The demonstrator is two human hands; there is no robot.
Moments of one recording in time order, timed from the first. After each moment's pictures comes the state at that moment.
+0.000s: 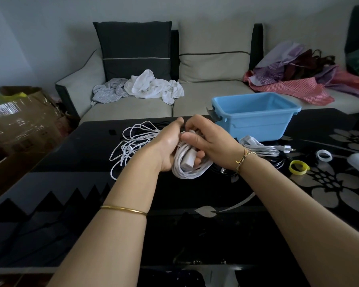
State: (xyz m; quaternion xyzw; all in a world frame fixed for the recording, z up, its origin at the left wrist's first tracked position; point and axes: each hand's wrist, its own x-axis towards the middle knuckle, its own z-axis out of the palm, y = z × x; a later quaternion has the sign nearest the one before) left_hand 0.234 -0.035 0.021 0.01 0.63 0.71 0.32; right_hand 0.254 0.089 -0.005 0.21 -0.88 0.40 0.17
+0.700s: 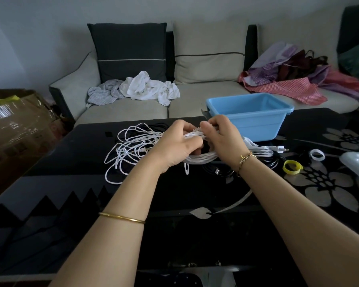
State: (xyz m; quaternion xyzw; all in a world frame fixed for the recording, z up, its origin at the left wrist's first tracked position) left_hand 0.227 -0.027 -0.002 0.22 0.80 0.55 0.07; right_hand 0.237 0.114 -0.025 0.03 -0.83 0.49 0.26
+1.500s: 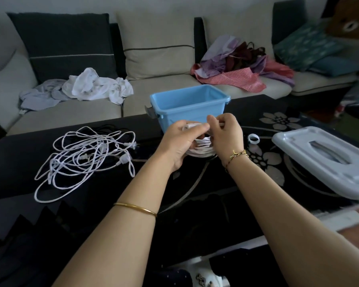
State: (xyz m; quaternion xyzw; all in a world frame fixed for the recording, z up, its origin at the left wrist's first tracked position) left_hand 0.242 0.115 -0.027 0.18 0.66 0.71 0.17; right_hand 0.275 0.221 -0.047 -0.18 -0.73 0.53 0.38
